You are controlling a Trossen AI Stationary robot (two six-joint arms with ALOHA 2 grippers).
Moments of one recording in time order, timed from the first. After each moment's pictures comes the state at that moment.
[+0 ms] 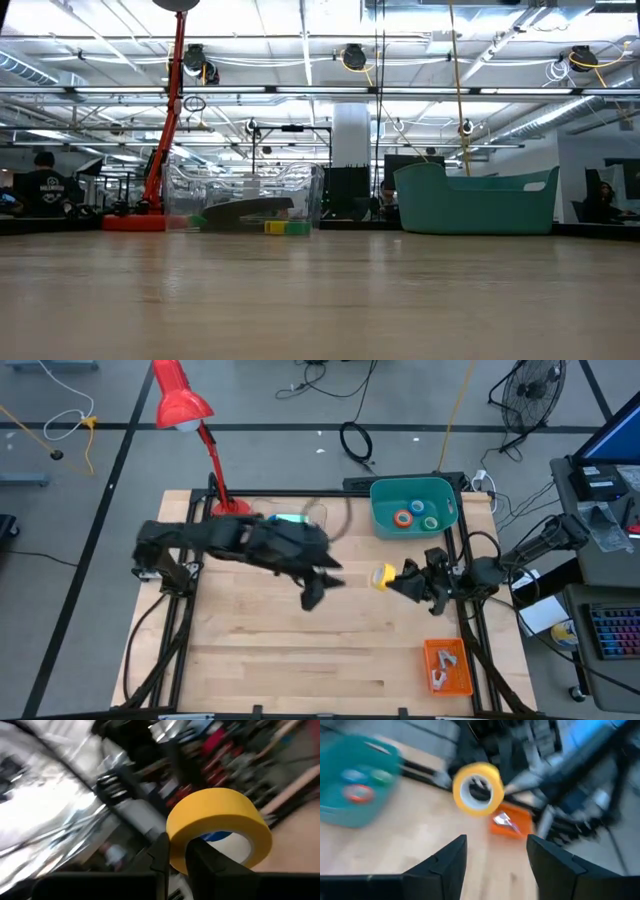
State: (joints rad) left arm -0.18 1.76 2.13 -0.86 -0.09 -0.44; right arm 0.46 0.88 0.57 0.57 0.46 0.74
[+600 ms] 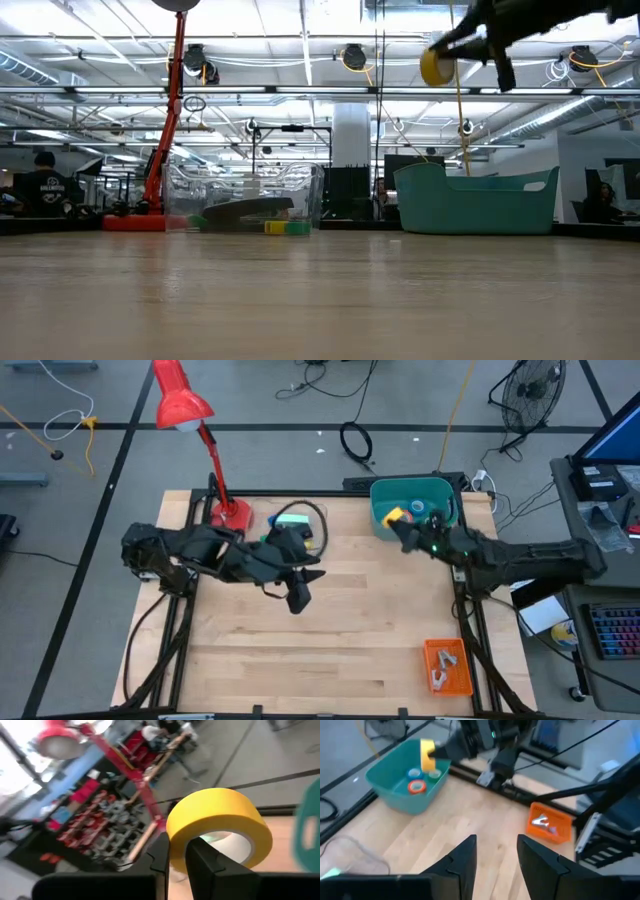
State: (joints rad) left arm -0.30 1.70 2.13 -1.02 -0.45 -0.54; right arm -0.04 0.75 0.57 0.08 0.58 0.85
